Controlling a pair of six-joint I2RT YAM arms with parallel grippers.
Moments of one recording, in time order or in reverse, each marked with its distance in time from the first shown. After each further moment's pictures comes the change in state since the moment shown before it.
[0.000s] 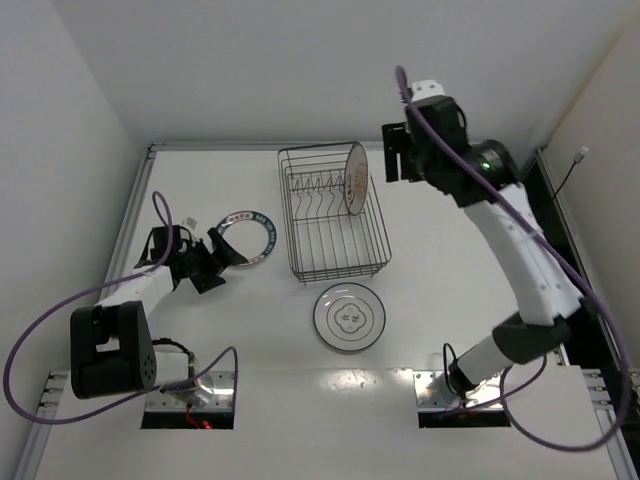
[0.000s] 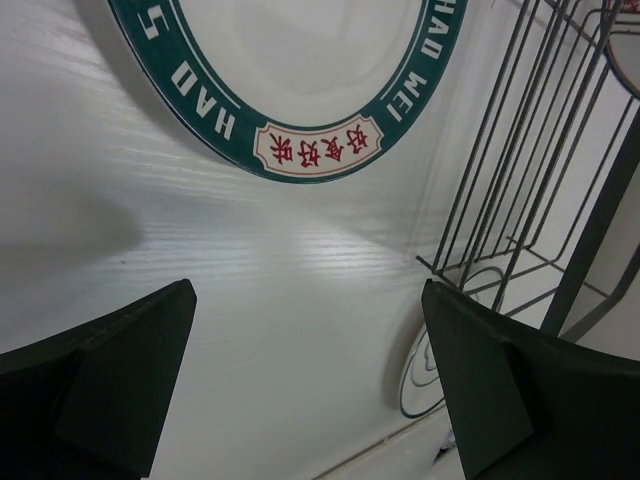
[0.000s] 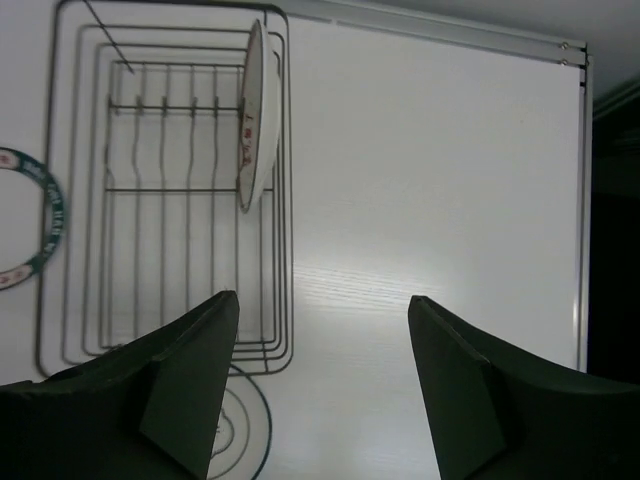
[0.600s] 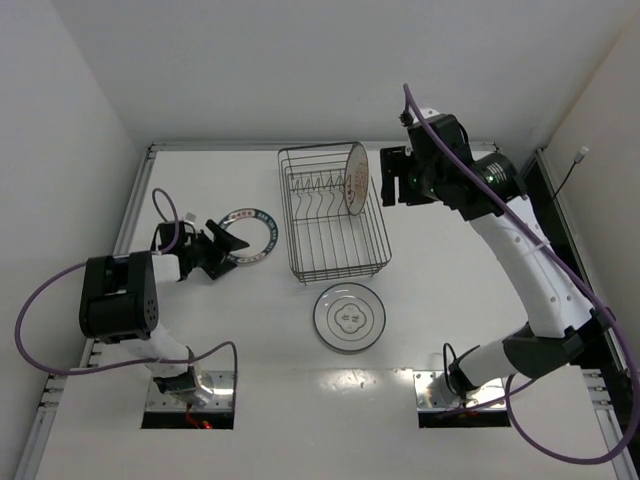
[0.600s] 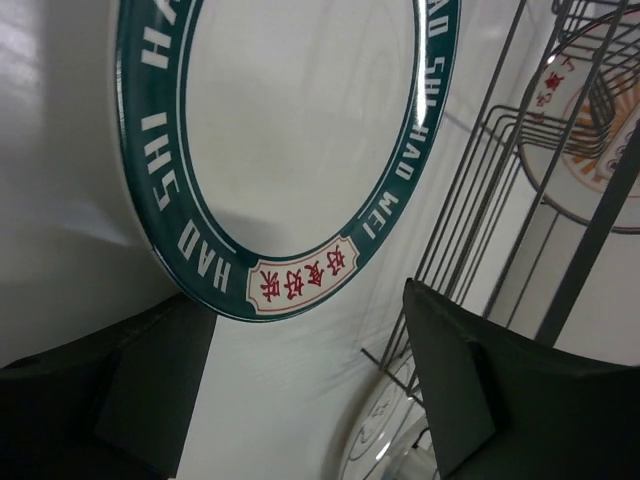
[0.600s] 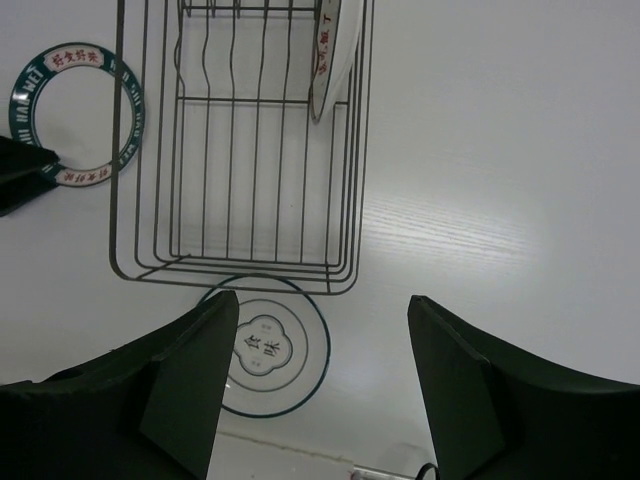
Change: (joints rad) left arm 0.014 0.312 -0.019 0.454 0.064 -0.244; right arm 0.000 -0.156 -0.163 -0.060 -0.209 0.126
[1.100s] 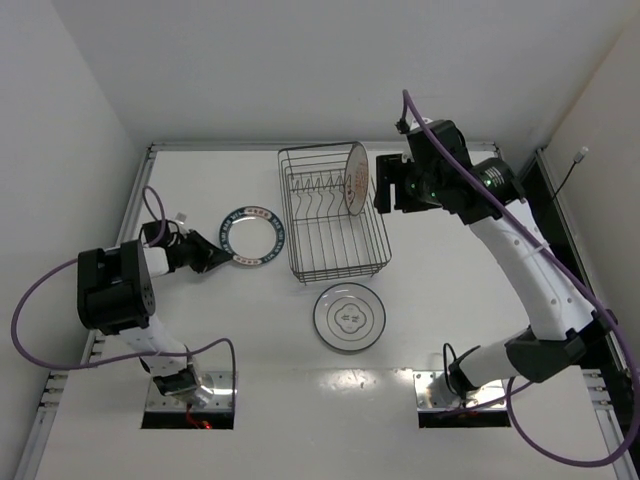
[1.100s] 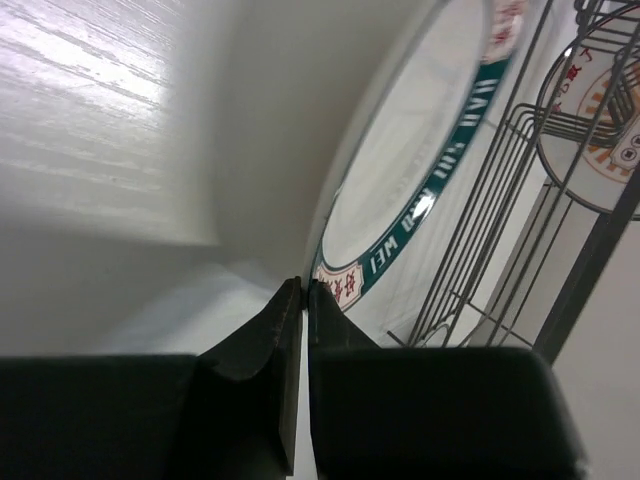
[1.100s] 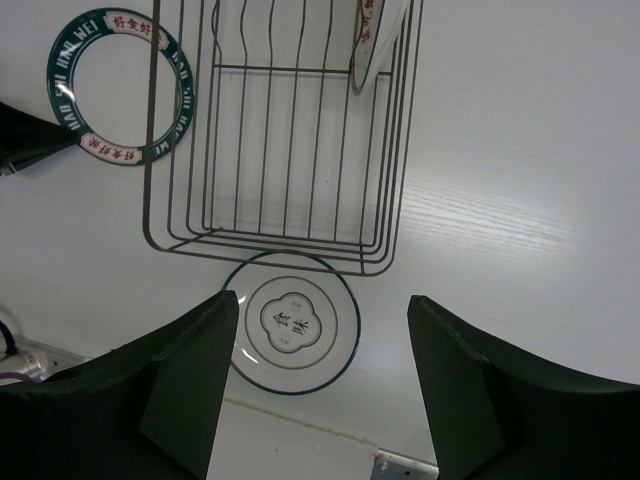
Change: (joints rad) left arm 0.115 0.113 0.091 -0.090 0.134 0.129; right arm -0.001 -0.033 -0.060 0.011 -0.102 0.037
